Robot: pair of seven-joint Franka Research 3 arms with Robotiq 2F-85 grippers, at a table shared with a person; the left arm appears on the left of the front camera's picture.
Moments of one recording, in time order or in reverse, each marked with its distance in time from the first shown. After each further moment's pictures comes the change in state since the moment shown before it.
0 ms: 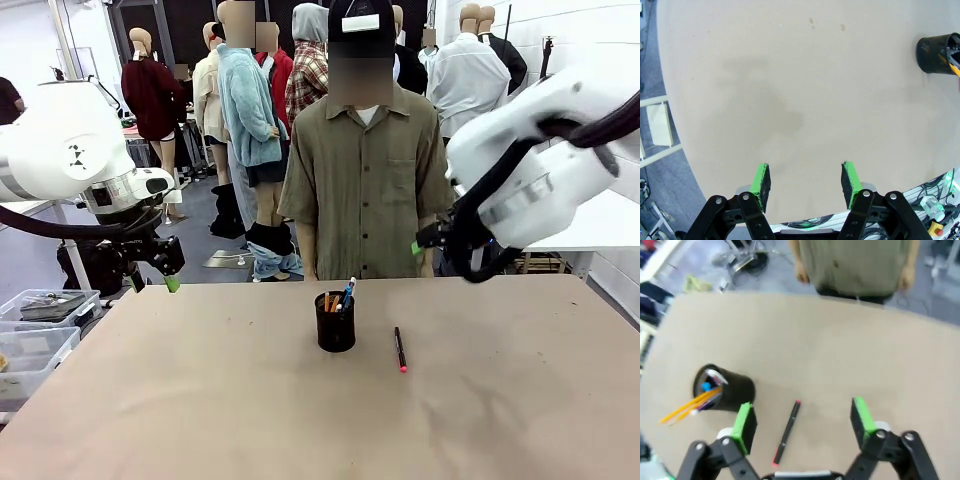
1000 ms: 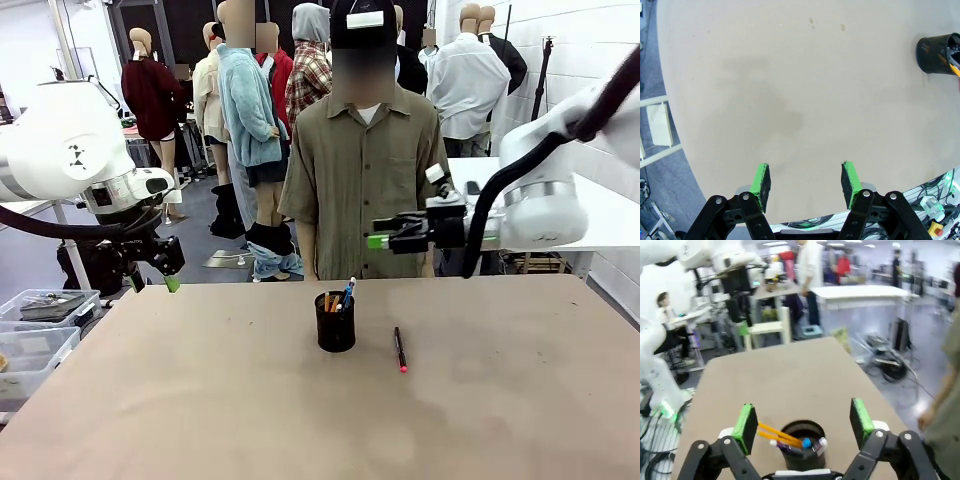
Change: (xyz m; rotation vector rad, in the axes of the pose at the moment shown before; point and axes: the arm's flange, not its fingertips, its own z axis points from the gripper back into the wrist) left arm 0.000 0.000 0.000 0.000 0.000 0.000; right arm 0.017 0.016 -0.033 0.775 -0.479 0.654
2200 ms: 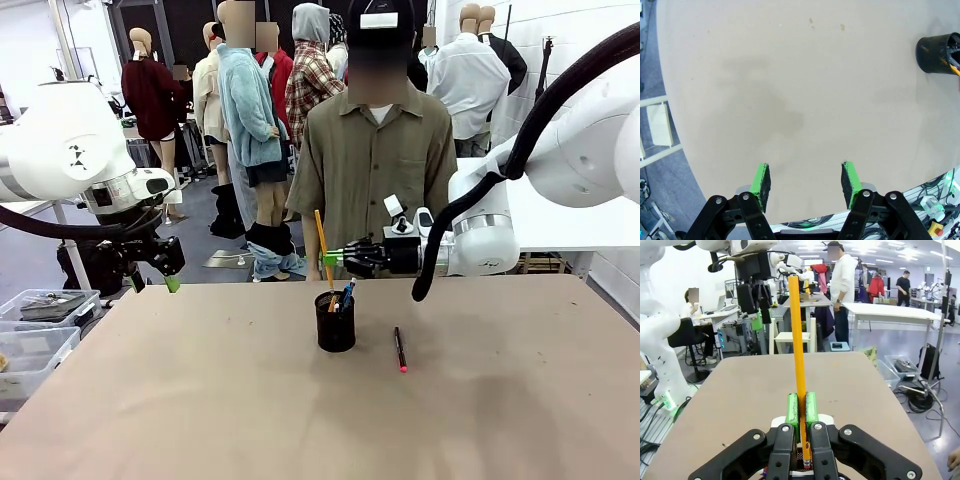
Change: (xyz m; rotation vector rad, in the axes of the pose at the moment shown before) left arm 0.000 -0.001 0.000 0.000 0.001 -0.001; right arm -0.063 -0.027 -0.098 0.223 -0.111 0.065
